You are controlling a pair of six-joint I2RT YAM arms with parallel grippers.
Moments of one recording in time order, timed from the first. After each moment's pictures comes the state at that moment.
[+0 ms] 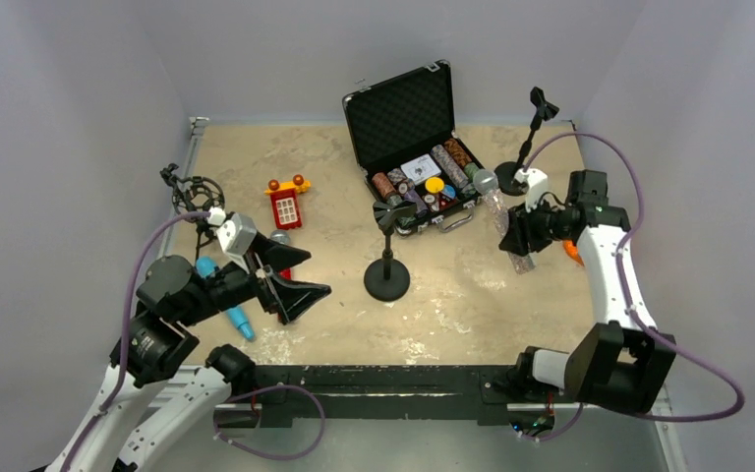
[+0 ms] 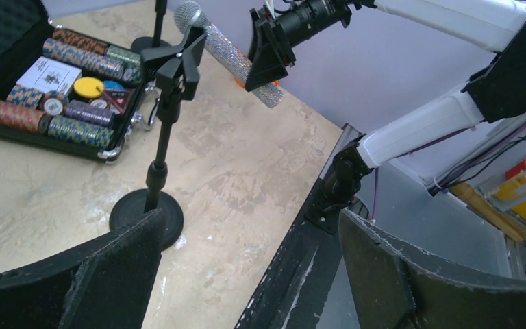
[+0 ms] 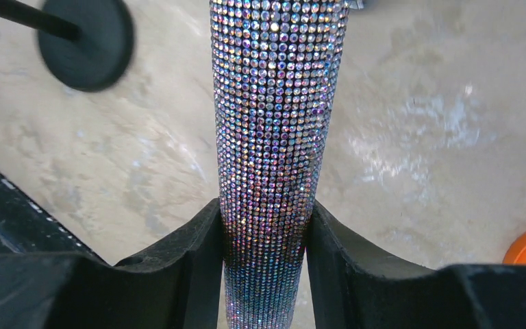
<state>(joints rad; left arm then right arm) -0.57 0.44 0.84 -0.43 0.47 -0.40 -0.19 1.28 1.02 -0.86 -0.57 -0.56</state>
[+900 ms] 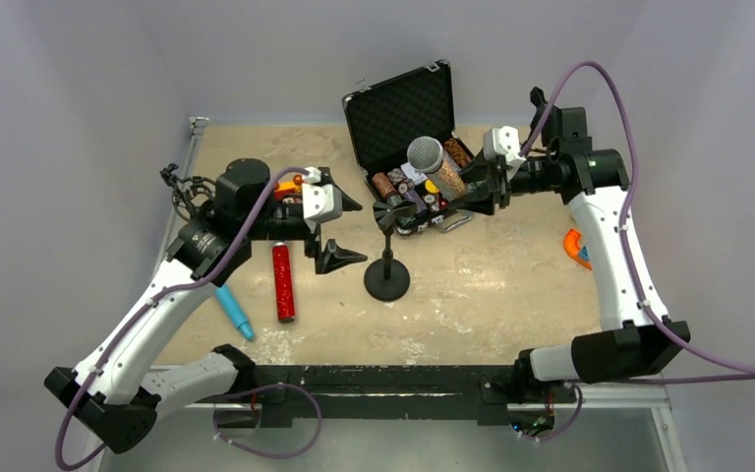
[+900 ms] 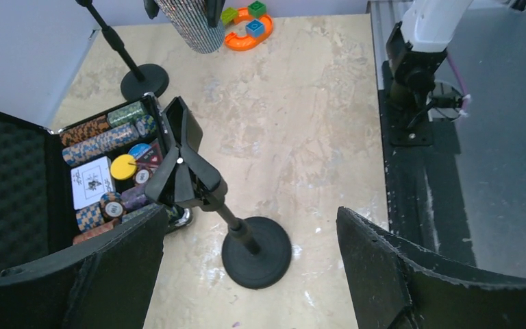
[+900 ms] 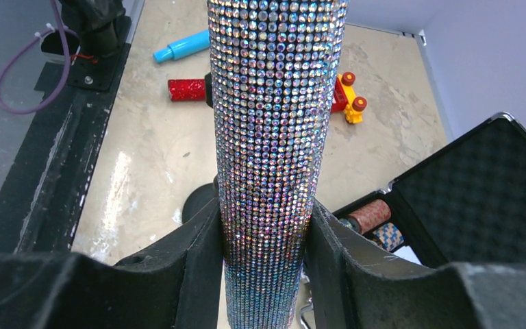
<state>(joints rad) -0.57 1.02 1.22 -0.50 0.81 0.34 0.12 1.37 1.62 -1.11 -1.28 -1.07</state>
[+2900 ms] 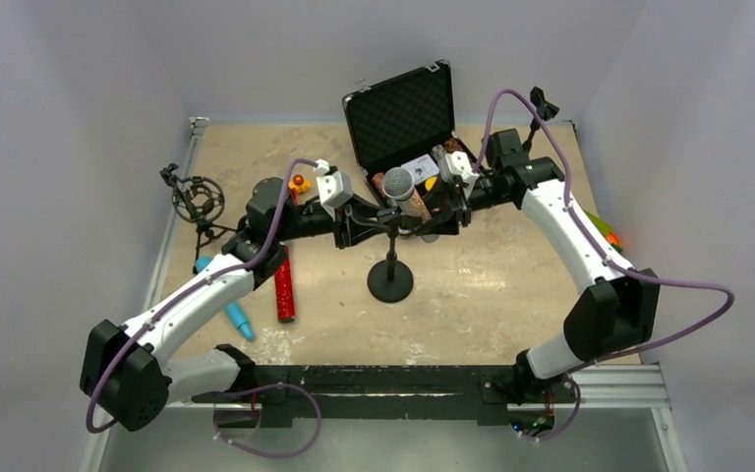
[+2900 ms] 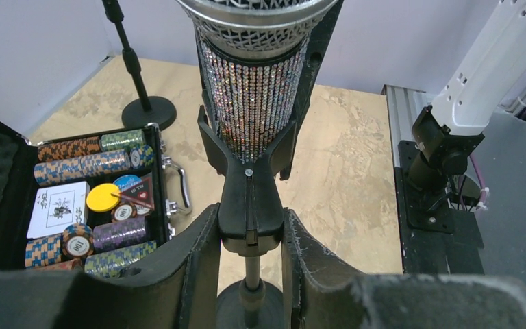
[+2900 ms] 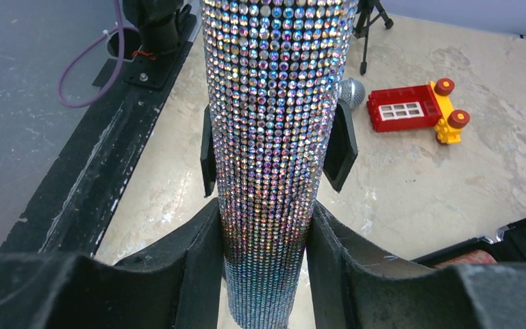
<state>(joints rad) -0.57 1.17 0.86 0.30 0.78 -0.03 0.28 1.50 1.40 -0.96 -1.33 -1.13</state>
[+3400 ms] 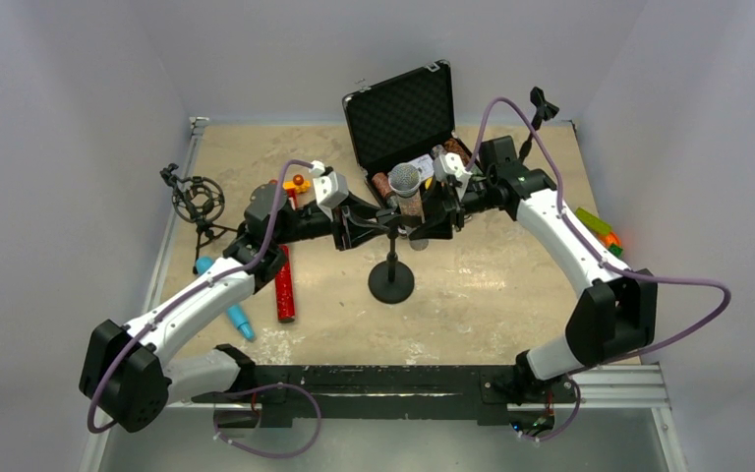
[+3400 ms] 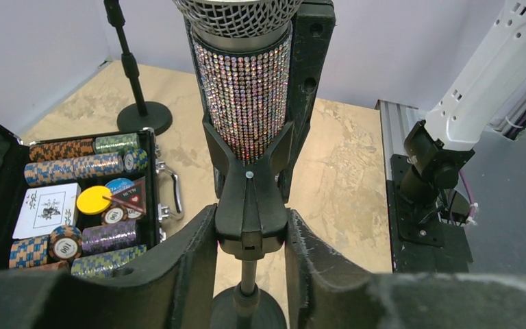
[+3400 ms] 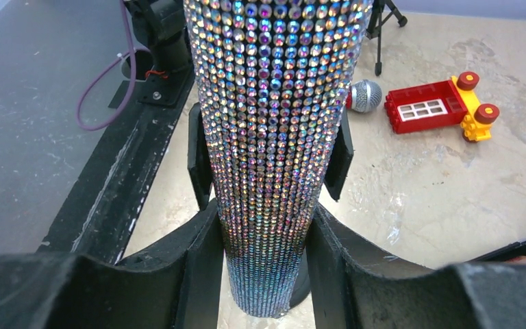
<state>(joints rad) -0.56 1.16 0.80 0.42 0.77 -0.13 0.32 1.49 1.29 -0.70 -1.35 -0.87</state>
